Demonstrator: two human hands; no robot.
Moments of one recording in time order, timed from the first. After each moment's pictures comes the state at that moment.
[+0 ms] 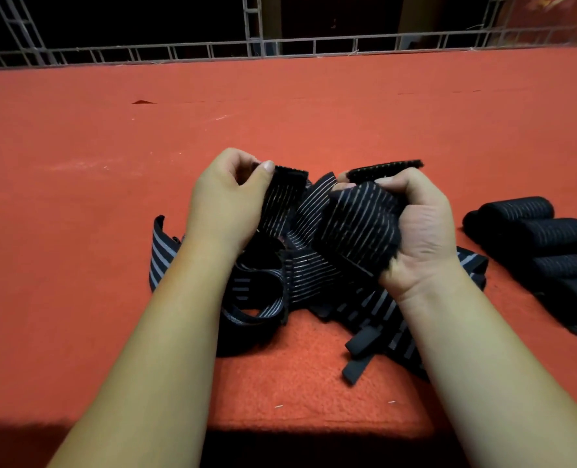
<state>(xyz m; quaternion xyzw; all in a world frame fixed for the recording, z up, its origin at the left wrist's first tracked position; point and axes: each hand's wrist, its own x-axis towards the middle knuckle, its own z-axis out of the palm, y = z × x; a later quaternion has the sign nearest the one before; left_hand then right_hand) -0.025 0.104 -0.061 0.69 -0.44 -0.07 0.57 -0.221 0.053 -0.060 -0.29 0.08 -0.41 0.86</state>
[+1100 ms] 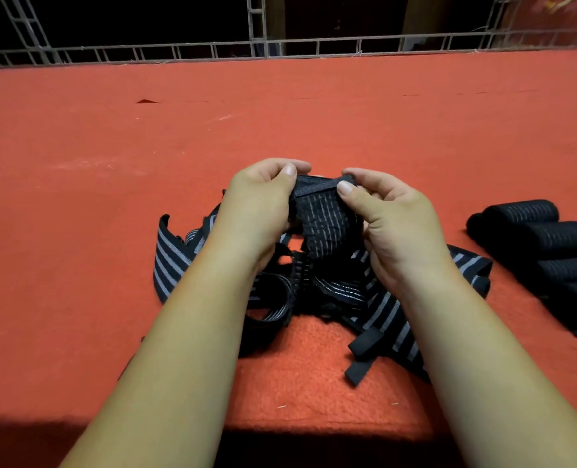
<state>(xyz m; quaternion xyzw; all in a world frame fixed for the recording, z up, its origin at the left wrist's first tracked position) -0.053 0.094 -0.059 0.59 -0.39 -0.30 0.64 -0.209 0.037 -0.079 -0.50 0.29 -0.52 0.63</state>
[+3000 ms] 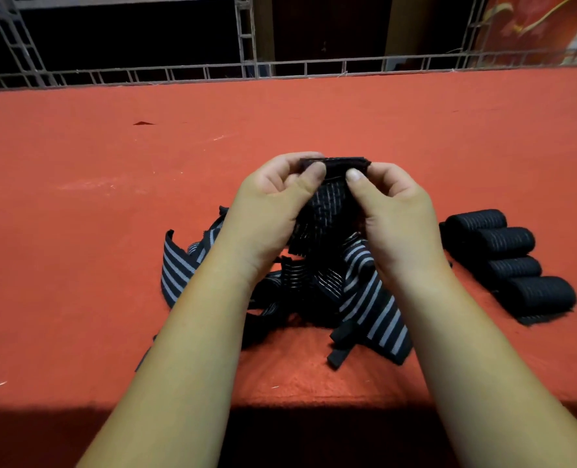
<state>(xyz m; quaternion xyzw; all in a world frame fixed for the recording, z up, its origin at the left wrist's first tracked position) -0.093 0.136 -0.021 0.45 -0.50 -0.34 0.66 -0.237 0.067 -0.040 -0.56 0.32 -0.57 0.50</state>
